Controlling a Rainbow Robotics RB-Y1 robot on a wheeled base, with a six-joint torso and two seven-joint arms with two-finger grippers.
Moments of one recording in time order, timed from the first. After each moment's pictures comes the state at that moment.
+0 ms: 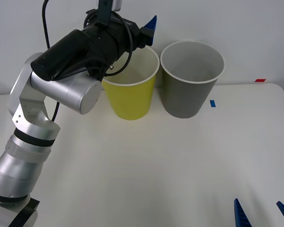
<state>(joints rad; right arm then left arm) 1.12 -0.42 0.25 -2.25 -0.46 -0.33 1.68 -0.61 0.28 -0.24 -1.86 0.23 0.61 -1.48</state>
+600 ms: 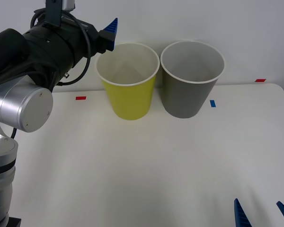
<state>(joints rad) 1.12 -0.42 0.25 -2.25 -0.46 -0.33 1.68 -0.42 0.30 -0.05 -2.23 0.27 0.89 -1.61</state>
